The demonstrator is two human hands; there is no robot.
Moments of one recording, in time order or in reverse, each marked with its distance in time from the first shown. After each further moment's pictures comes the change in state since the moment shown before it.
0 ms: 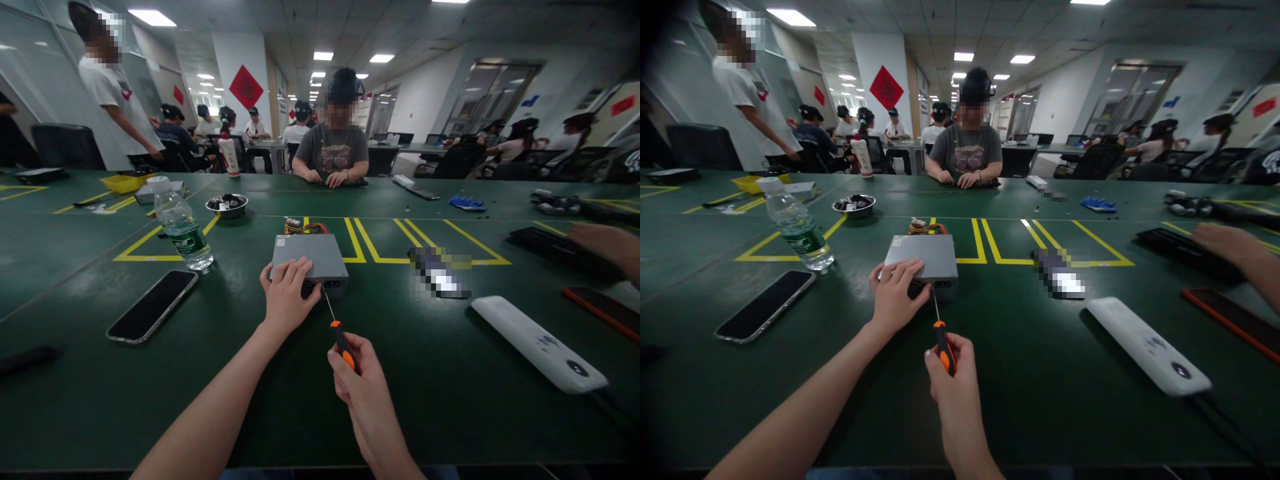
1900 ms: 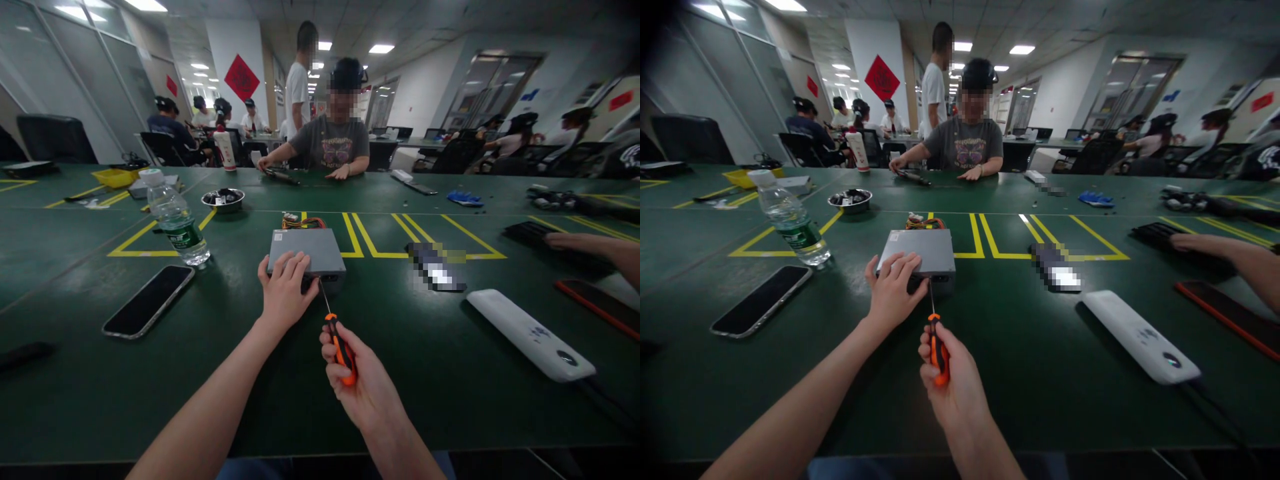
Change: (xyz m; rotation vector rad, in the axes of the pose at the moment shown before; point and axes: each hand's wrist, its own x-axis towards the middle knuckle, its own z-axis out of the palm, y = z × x) left_hand 0.000 0.003 -0.004 0.031 -0.018 0.040; right_hand 0.009 -0.027 0.009 0.654 -0.082 0.533
